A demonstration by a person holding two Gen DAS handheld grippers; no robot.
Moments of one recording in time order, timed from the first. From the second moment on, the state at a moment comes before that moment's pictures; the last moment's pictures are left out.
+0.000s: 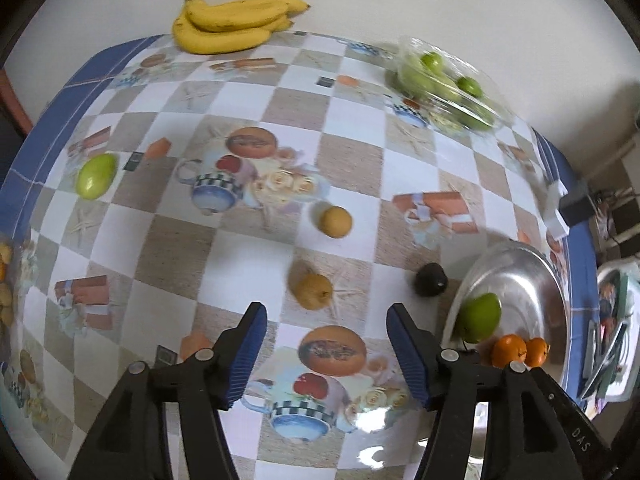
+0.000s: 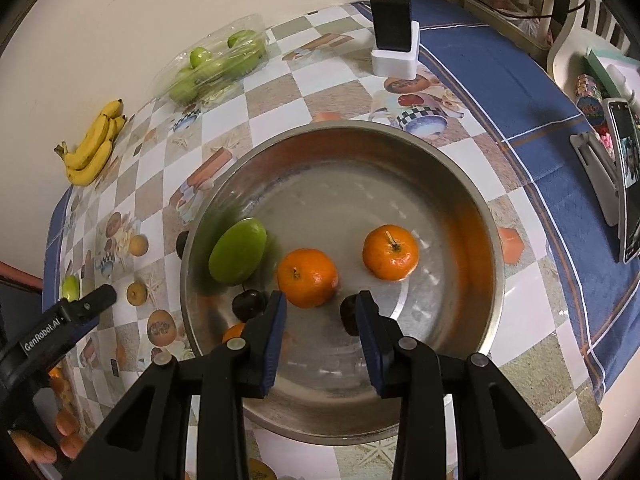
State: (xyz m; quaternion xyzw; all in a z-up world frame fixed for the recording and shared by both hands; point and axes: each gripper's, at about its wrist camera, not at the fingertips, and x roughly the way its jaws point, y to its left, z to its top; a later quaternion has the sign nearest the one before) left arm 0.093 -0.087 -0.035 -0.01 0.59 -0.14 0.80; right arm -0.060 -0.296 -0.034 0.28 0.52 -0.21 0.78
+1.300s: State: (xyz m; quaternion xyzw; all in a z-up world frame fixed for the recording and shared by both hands) left arm 0.113 -0.047 -0.045 -0.01 0.56 -0.06 0.82; right arm -0.031 -0.269 -0.031 0.22 0.49 -0.18 0.82
